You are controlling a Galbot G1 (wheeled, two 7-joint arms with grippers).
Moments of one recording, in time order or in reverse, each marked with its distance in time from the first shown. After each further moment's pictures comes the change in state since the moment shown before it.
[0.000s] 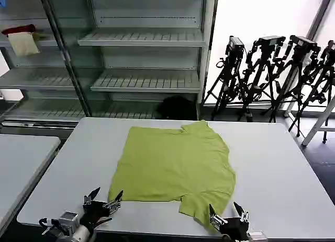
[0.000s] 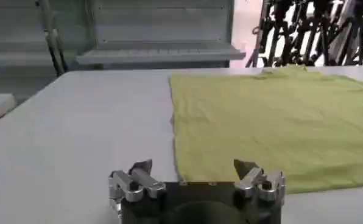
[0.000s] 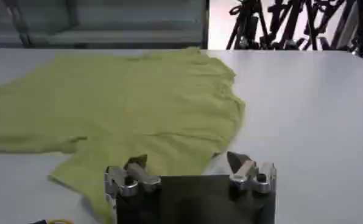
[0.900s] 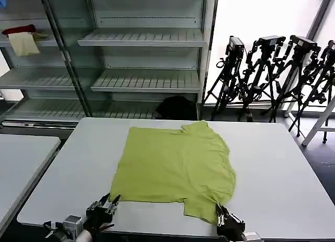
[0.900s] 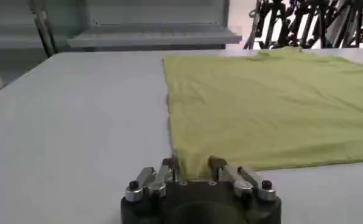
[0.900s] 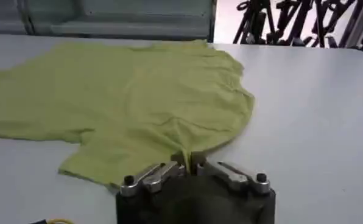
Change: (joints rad) left arm 0.005 0.003 0.021 0.013 0.003 0.030 0.017; right arm 0.030 0.014 0.017 0.012 -0.009 -0.003 -0.018
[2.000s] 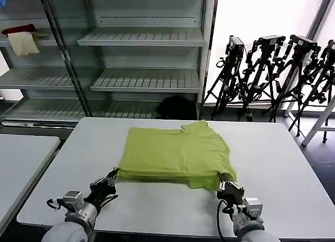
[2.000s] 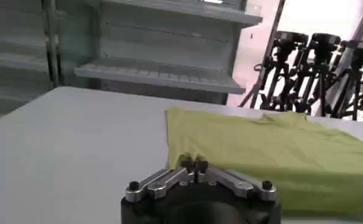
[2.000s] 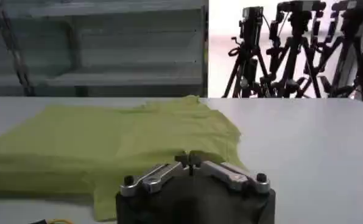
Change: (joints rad) left arm -0.271 -0.096 0.010 0.098 -0.070 0.002 -0.026; right arm 0.394 0.048 0.016 -0.171 0.003 -0.056 -0.057
